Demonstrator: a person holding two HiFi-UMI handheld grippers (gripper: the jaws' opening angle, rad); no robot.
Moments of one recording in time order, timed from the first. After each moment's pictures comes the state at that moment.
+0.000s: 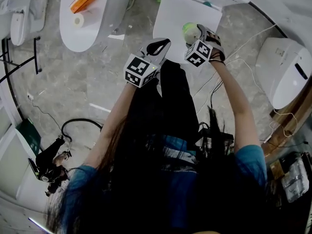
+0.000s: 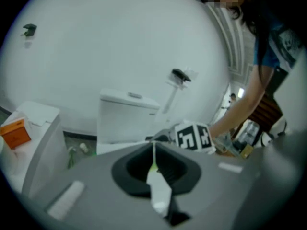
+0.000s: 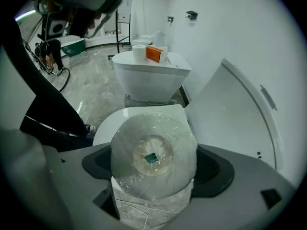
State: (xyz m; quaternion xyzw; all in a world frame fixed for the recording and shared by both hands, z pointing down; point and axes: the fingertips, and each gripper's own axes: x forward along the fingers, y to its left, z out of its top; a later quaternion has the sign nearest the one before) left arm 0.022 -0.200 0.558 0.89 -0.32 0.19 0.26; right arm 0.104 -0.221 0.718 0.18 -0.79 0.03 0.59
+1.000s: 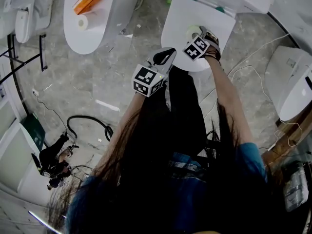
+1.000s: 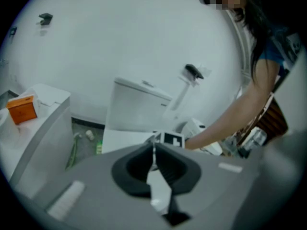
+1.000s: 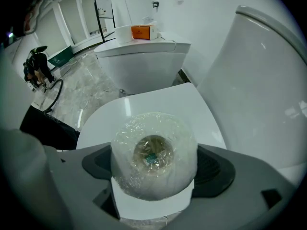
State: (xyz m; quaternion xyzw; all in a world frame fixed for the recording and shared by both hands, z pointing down) left arm 0.004 -0.198 0.622 0.85 -0.36 0.20 0.31; right arm 0.070 -0.244 0.842 0.20 -0.76 0.12 0.61
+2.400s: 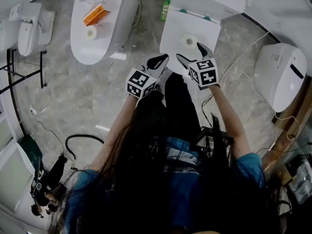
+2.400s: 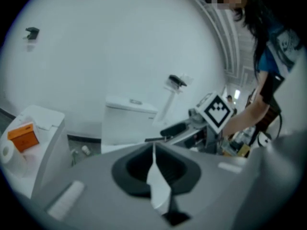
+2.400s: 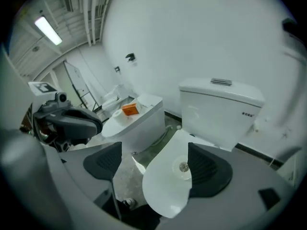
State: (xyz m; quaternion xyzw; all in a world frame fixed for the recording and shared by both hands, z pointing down) left arm -0.029 -0.169 0.524 0.90 -0.32 0.18 0.26; right arm 0.040 -0.204 0.577 0.36 -0.83 0.30 0.31
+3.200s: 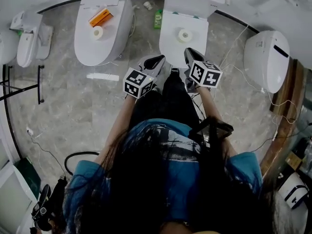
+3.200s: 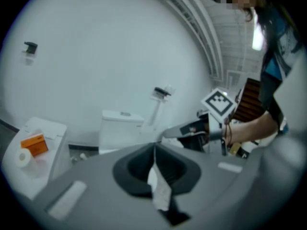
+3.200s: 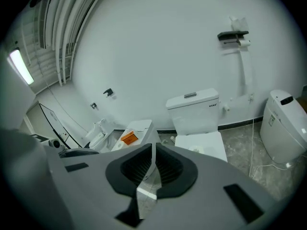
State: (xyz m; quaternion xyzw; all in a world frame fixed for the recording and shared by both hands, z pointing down) left arm -0.094 -0.052 0.424 0.92 -0.28 0.14 0.21; right arm 0.008 -0.087 0.449 0.54 -0.74 0.38 0.13
